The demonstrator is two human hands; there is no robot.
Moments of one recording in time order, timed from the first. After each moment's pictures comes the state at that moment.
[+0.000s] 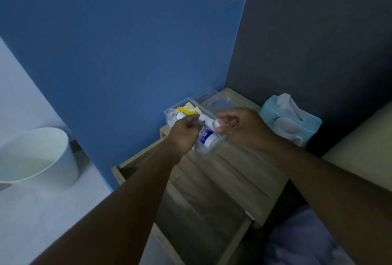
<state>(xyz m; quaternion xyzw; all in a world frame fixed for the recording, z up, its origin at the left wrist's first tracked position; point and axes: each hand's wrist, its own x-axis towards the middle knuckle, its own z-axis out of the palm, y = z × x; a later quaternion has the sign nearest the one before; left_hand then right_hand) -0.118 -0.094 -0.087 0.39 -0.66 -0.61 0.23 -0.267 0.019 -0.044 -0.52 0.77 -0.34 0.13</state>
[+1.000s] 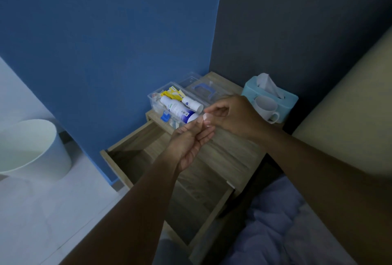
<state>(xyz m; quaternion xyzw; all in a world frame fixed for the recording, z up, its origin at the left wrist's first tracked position) -0.118 -0.002 -0.096 0.26 -0.31 -0.89 0.22 -0.247 0.082 -0.024 -0.54 0.75 -0.36 0.13</state>
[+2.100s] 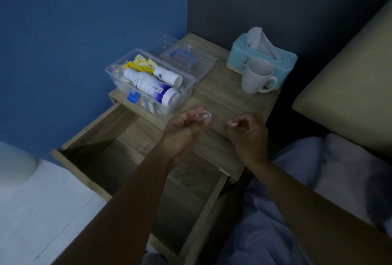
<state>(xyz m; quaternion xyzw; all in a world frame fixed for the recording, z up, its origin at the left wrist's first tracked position) -0.157 -0.001 -0.174 0.26 -0.41 -0.86 0.13 -0.280 0.142 -0.211 -0.25 0.83 -0.49 -0.01</state>
